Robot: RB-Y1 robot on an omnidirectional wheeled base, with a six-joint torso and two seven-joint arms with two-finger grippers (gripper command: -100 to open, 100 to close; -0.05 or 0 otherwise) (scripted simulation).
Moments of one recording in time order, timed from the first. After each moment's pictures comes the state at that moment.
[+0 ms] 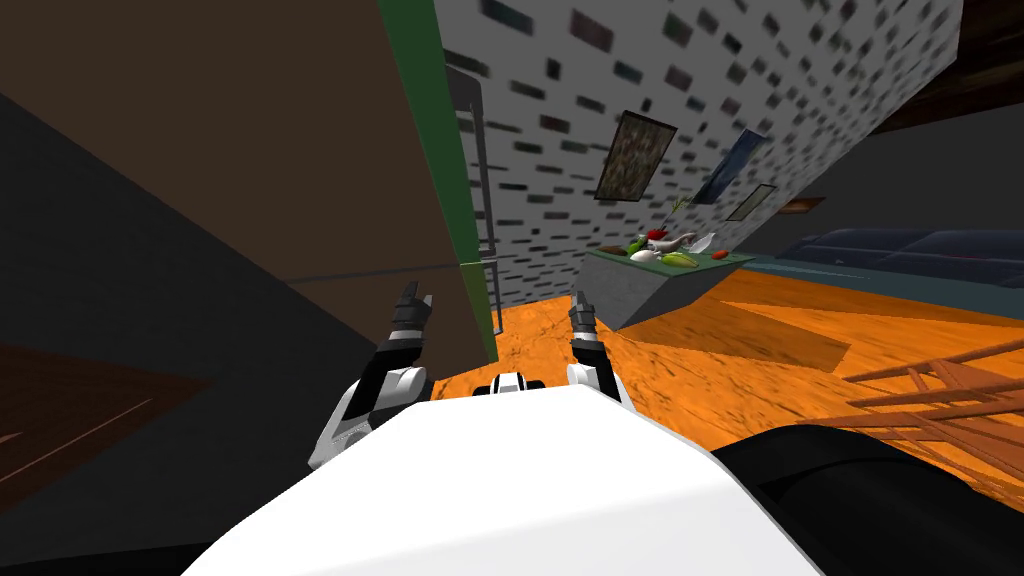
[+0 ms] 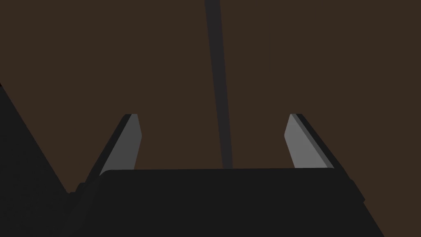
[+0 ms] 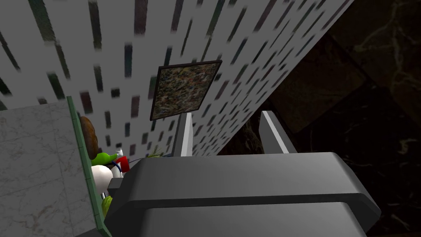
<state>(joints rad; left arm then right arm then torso) 0.39 0.16 0.07 -2.34 0.06 -0.08 -0.04 0.50 0.05 0.00 -2.21 0.00 -0.36 0.15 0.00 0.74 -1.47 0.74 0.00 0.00</state>
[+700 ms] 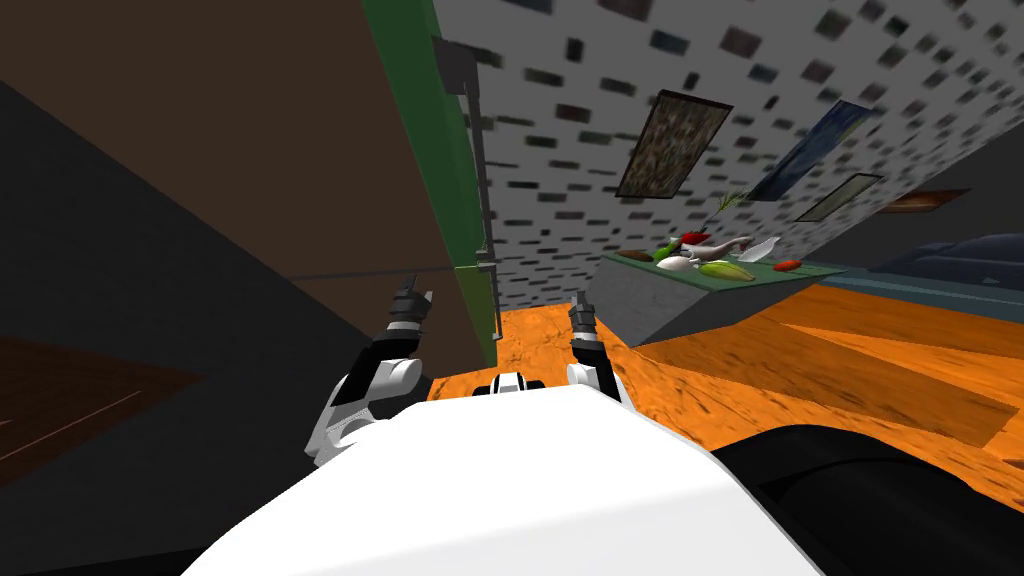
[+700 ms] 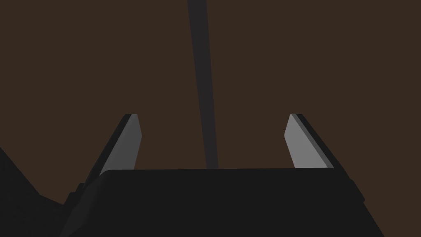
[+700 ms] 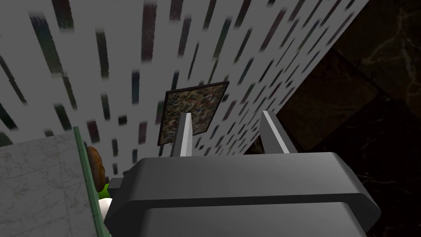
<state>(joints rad) 0.31 0.17 0.12 -2.38 0.15 0.10 -0.02 0.50 0.05 0.00 -2.21 0.00 -0.36 0.15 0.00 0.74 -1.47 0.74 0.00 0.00</state>
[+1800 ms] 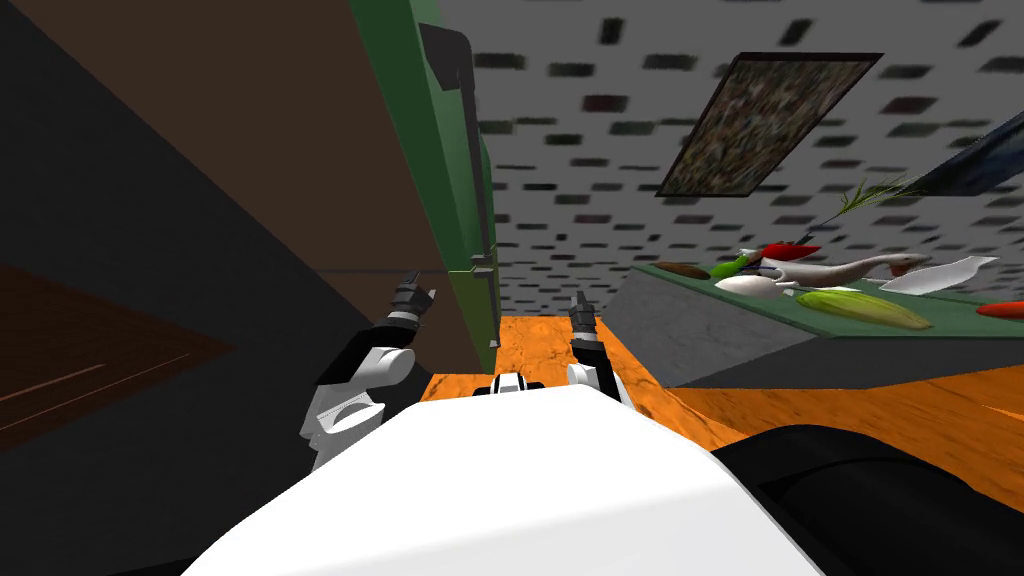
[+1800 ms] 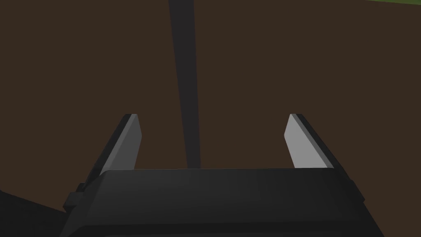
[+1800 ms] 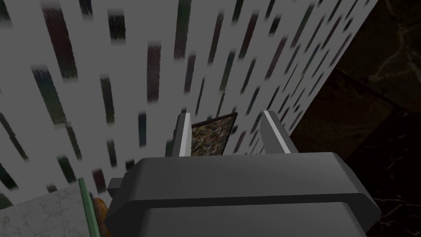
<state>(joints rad) 0.20 0.20 0.19 -2.41 0.29 0.38 0.01 0.50 0.05 0.00 -2.21 0.00 -0.36 0.15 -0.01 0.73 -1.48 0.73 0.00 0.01</state>
